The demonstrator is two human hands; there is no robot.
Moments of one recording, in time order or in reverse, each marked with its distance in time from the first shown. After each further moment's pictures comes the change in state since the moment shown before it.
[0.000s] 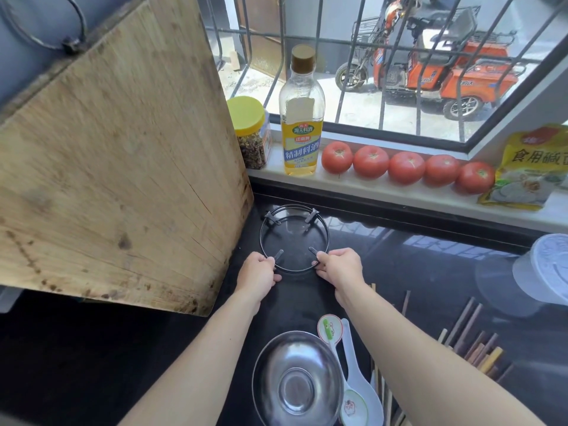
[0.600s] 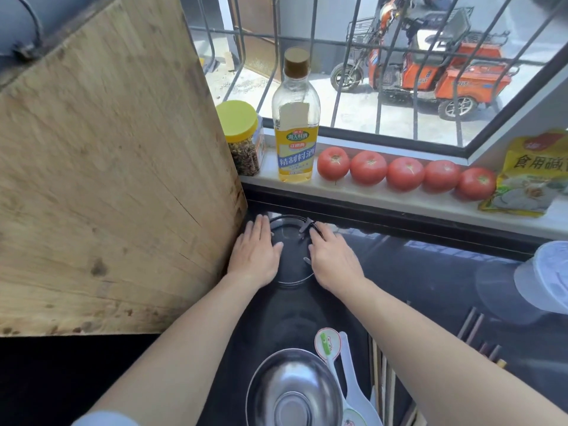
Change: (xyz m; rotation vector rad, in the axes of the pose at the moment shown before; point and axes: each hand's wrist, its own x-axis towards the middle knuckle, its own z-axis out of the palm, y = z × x) left_hand 0.051 0.038 0.003 1.090 0.020 0.585; right_hand 0.019 -0.030 -0.004 -1.249 -0.099 -0.890
